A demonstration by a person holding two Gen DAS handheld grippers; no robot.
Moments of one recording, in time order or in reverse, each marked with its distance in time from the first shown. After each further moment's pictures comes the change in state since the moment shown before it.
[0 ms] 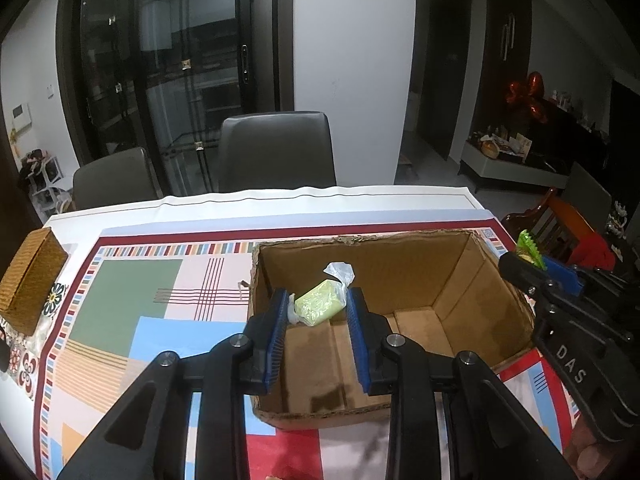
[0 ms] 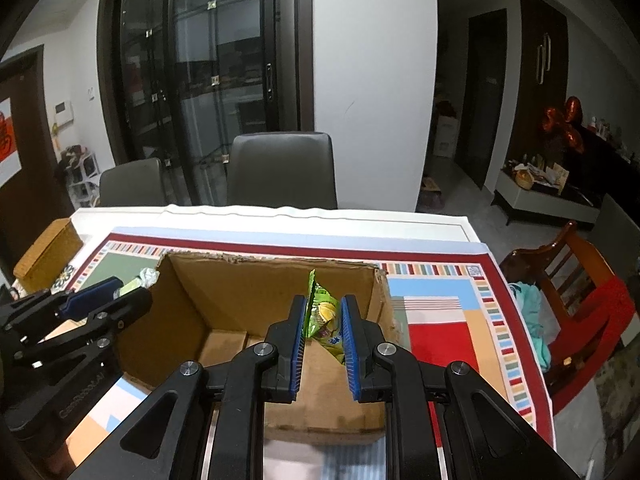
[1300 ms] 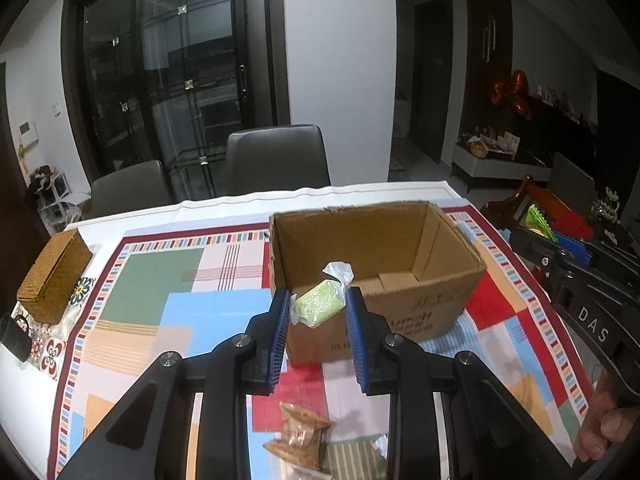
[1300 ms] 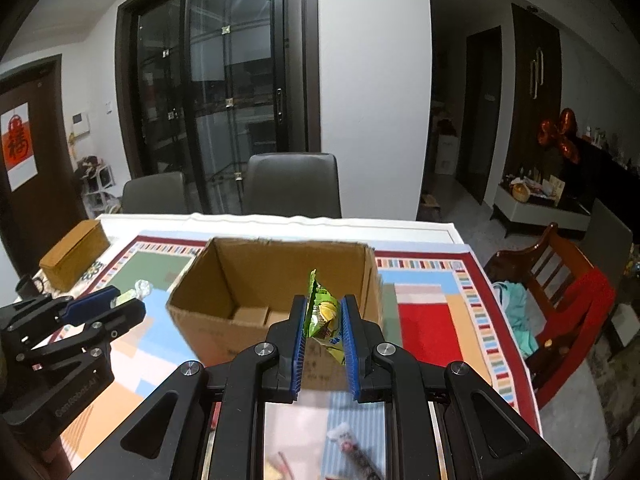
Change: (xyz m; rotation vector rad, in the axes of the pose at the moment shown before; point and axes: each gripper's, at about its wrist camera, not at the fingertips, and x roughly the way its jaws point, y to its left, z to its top) left arm -0.094 -0.009 -0.046 0.047 -0.050 0.010; right arm -0.097 -0.003 -0.035 0.003 -0.084 0.018
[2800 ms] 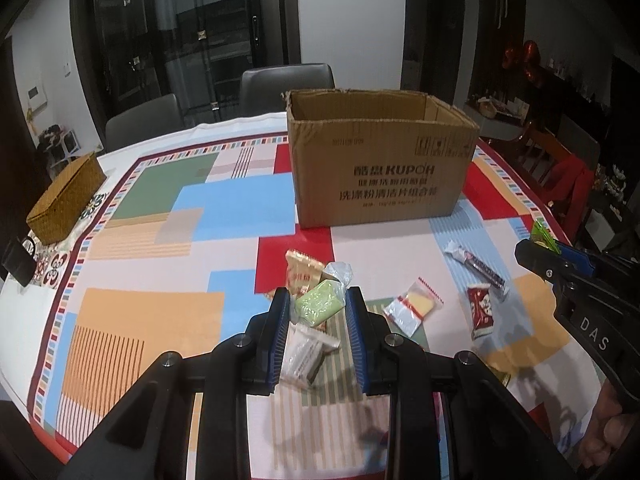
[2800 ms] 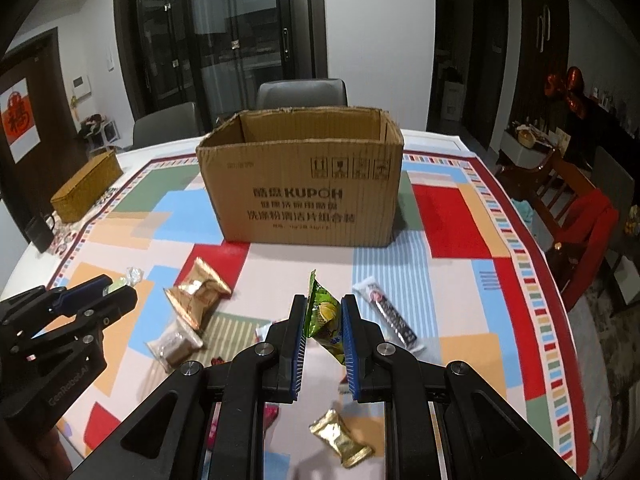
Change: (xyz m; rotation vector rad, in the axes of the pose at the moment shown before) left arm -0.036 0.003 -0.133 -0.021 0.151 0.024; right arm -0.034 0.027 -0.126 0.013 0.196 0.022
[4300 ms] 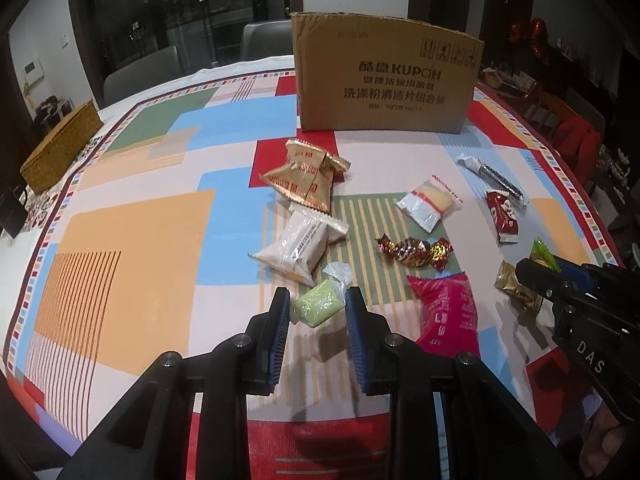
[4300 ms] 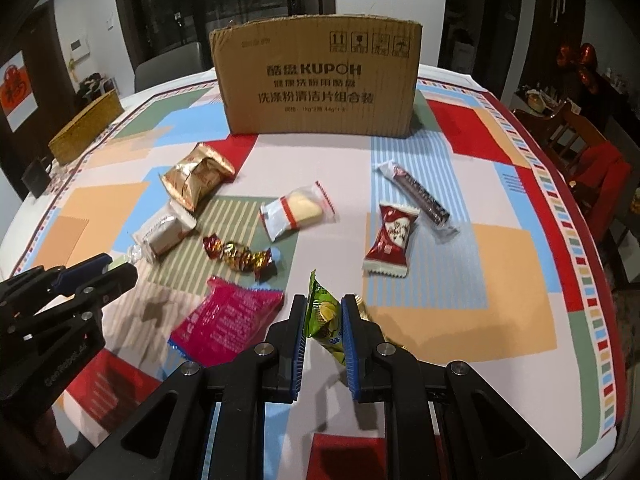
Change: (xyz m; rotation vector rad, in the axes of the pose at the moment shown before) left arm 0.028 0.002 -0.090 -0.009 0.121 0.001; right arm 0.025 0.015 -0.093 -0.015 0.172 0.006
